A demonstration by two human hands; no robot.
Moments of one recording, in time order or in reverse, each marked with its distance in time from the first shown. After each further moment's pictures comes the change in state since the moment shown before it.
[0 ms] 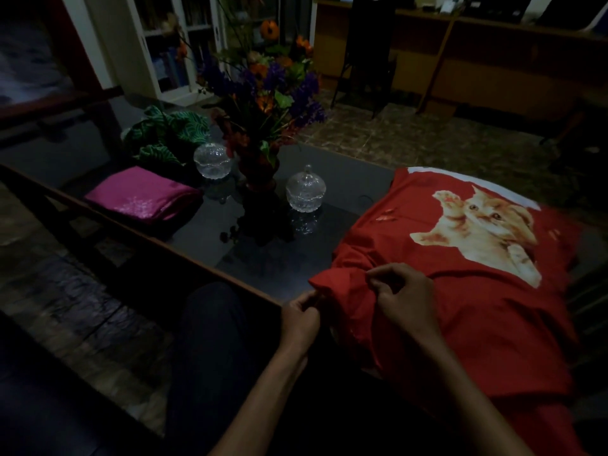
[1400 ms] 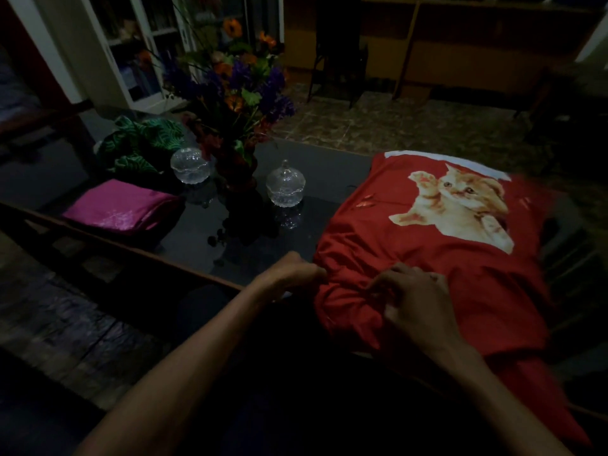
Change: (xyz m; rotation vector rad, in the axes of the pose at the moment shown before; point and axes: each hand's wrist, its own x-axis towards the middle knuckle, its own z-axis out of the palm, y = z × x) left_hand 0.043 0.086 0.007 0.911 -0.379 -0.171; right_hand -0.040 -0.007 -0.051 -0.549 -0.143 -0.104
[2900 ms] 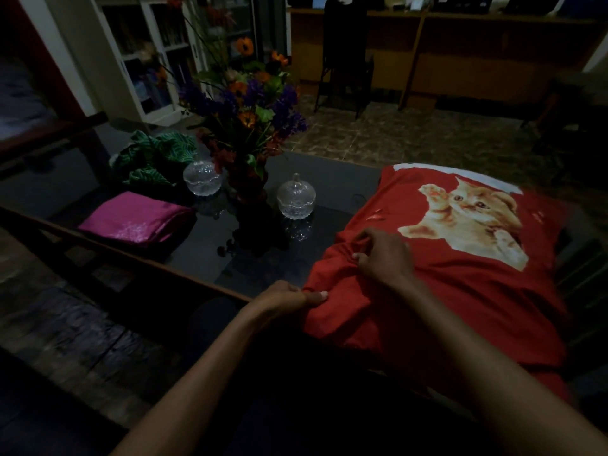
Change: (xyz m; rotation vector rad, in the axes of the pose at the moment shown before) left_hand -0.024 -0.037 -0.018 -0.159 -0.019 -0.037; right_hand 0.114 -0.035 0.032 0.133 -0.115 0.194
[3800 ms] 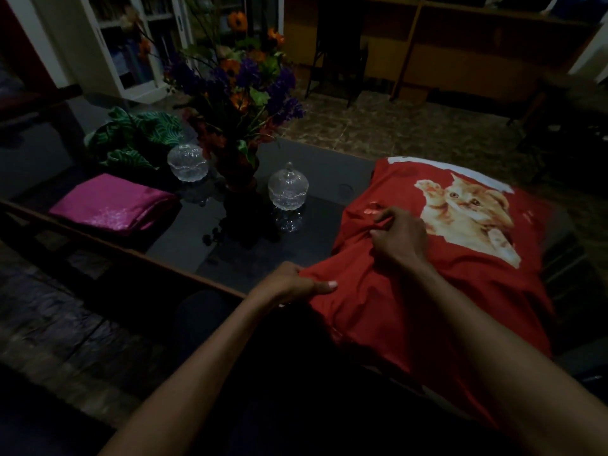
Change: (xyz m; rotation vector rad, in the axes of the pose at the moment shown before) left_hand 0.024 0.019 0.009 0.099 0.002 0.094; right_hand 0.031 0.025 -0.014 0.127 0.199 0.155
